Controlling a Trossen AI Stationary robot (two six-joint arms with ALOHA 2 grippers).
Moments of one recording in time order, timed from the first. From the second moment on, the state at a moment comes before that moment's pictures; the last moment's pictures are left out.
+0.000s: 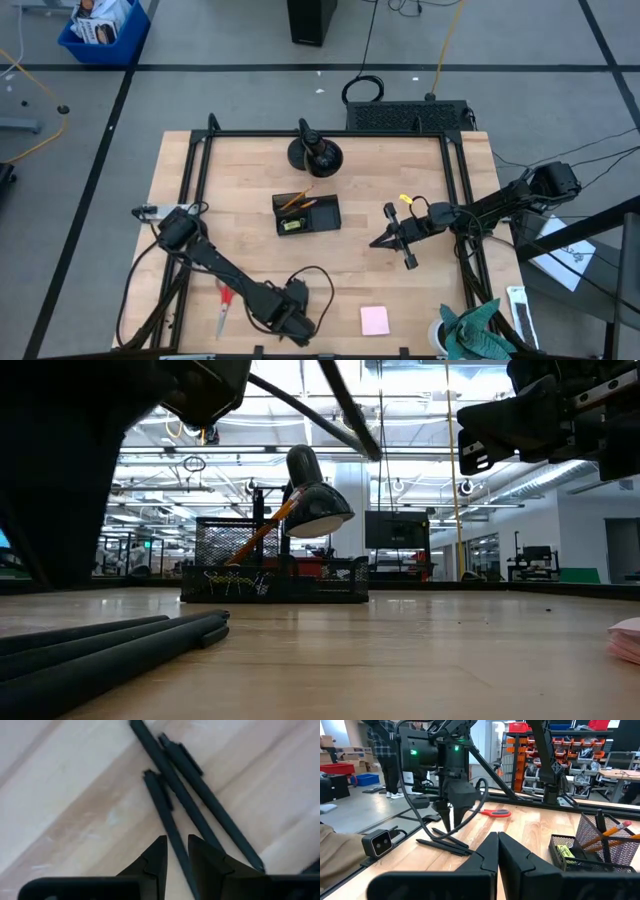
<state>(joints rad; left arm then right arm) -0.62 2.15 1.67 -0.97 -0.08 -1.48 0.18 1.23 0.16 1.06 -0.15 -0.01</state>
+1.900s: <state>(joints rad) -0.66 2.06 1.67 -1.34 -0.50 -1.40 0.18 1.23 0.16 1.03 -0.15 0.02</state>
